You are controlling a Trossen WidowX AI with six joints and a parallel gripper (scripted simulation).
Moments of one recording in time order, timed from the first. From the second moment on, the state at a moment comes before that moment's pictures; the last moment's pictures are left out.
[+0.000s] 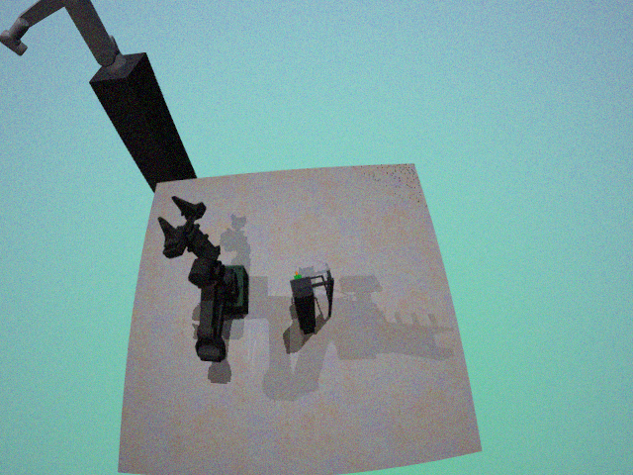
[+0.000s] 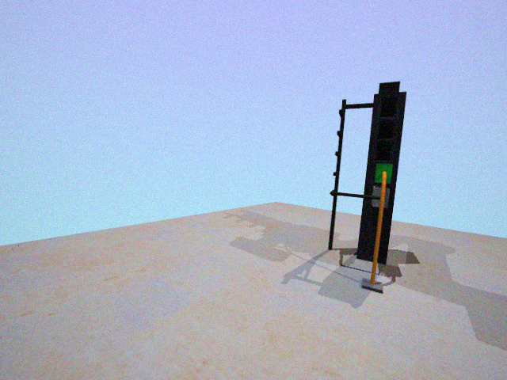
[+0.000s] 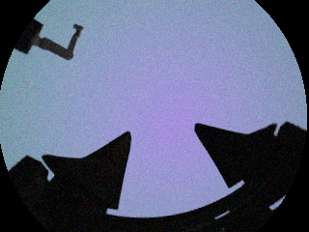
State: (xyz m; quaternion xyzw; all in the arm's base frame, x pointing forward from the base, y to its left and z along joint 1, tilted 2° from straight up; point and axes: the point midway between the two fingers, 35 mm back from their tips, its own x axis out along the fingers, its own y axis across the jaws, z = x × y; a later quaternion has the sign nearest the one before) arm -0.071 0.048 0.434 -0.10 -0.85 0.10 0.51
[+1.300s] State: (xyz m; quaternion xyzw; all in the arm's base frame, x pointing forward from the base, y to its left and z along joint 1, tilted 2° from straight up) arm 0.207 0.229 0.242 -0.68 -0.12 0.49 0.53
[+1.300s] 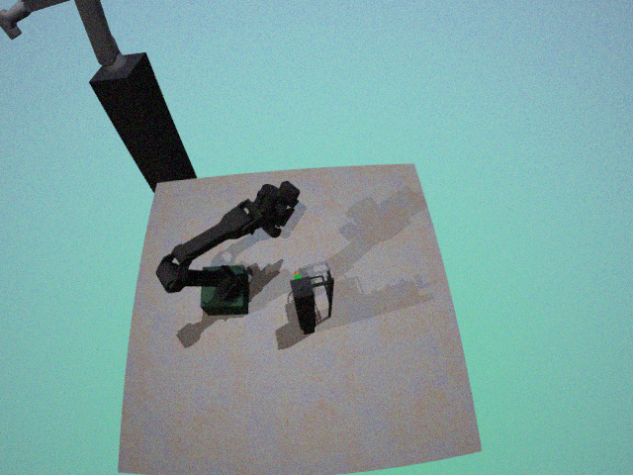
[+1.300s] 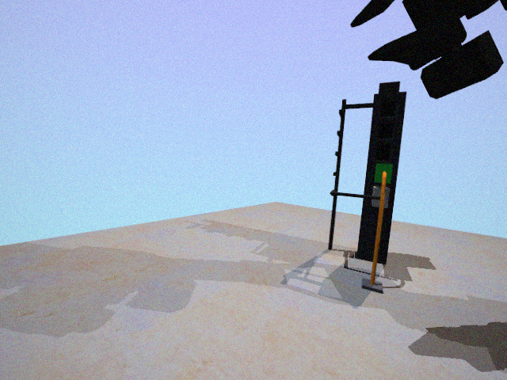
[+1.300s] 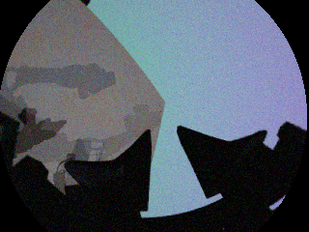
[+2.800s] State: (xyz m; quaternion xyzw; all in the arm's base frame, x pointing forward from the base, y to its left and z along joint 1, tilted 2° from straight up) arm 0.248 0.045 0.151 -0.59 0.41 0.55 0.43
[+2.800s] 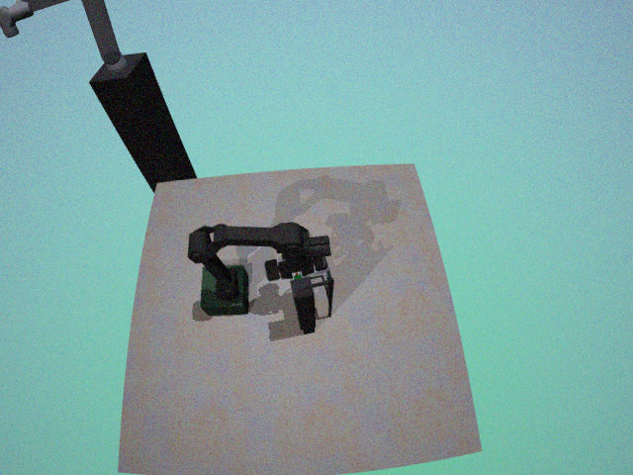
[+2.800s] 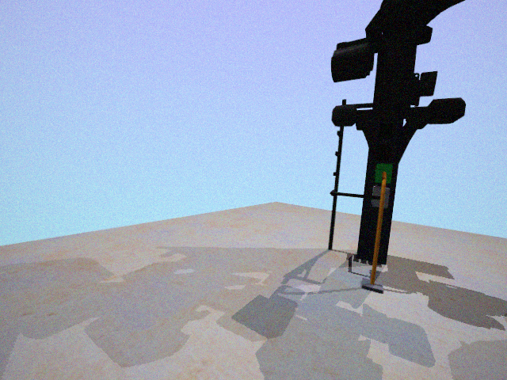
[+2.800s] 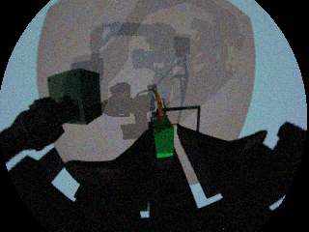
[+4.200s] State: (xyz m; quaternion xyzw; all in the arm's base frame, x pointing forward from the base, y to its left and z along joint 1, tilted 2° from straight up) arm 0.252 0.037 0.142 -0.59 0.42 0.54 0.42
